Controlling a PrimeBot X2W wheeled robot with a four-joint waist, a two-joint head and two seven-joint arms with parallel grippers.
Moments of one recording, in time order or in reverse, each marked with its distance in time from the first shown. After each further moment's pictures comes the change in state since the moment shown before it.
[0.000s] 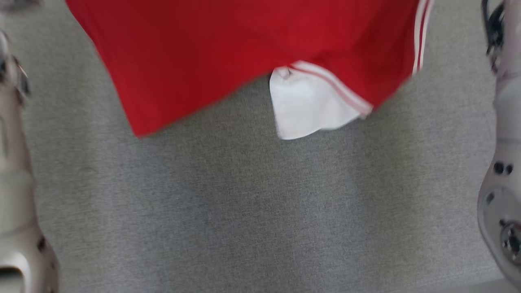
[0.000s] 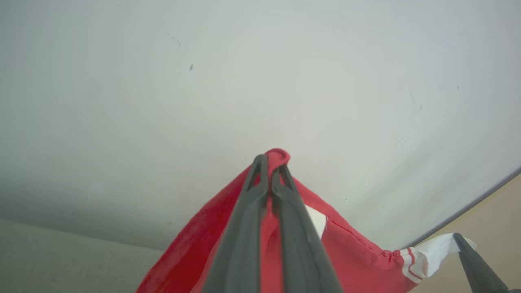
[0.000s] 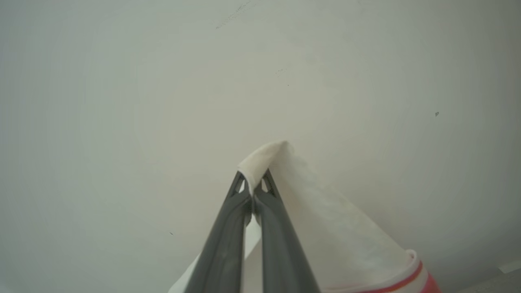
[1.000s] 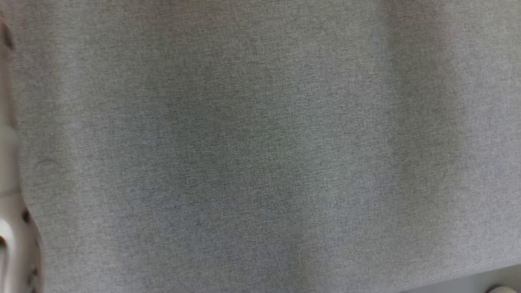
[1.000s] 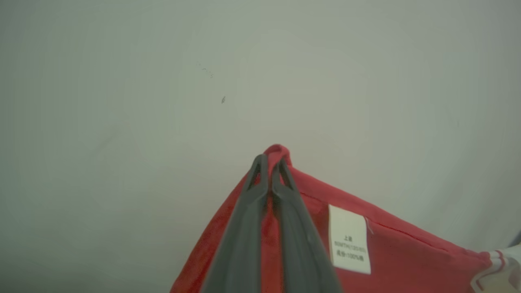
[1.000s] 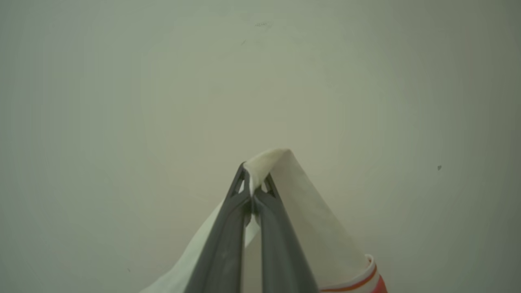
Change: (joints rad) left arm -0.215 0.031 -0.078 0.246 0.106 -0.201 -0.484; right arm -0.127 -0.134 0.266 -0.046 0.144 0.000 -0.445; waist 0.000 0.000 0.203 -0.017
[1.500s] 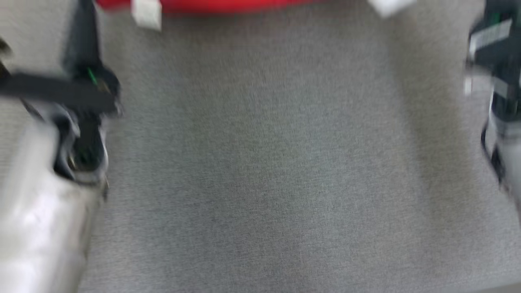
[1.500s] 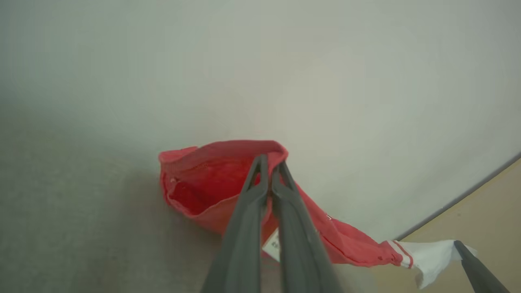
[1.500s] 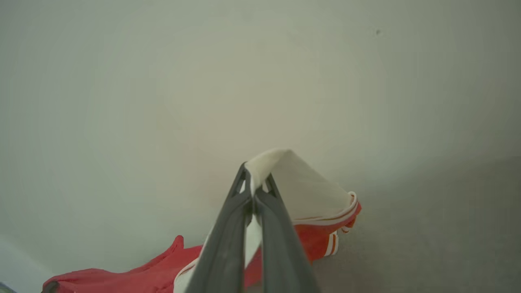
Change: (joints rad) left arm 0.467 0.031 -0.210 -0.134 -0.261 -0.003 0.015; right arm 0.555 -0.212 0.165 -0.224 0.217 0.000 0.132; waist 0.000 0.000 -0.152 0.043
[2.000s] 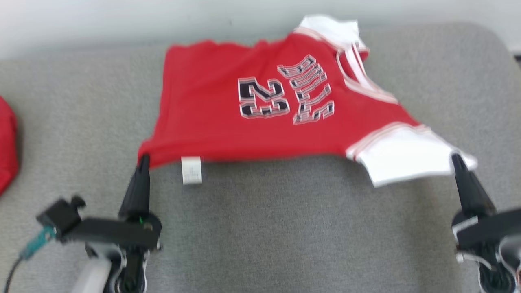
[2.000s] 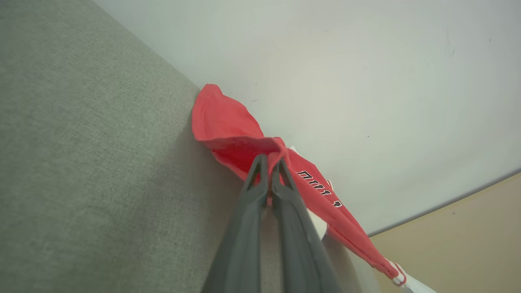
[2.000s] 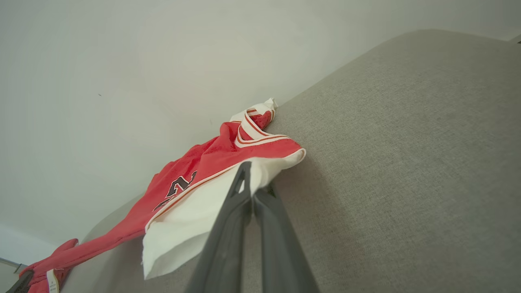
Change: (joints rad) left arm 0.518 -0.062 -0.016 -0.088 -0.061 0.000 -0.030; right arm 0.785 0.091 -0.294 -0.279 -0.131 0.000 0.152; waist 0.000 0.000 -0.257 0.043
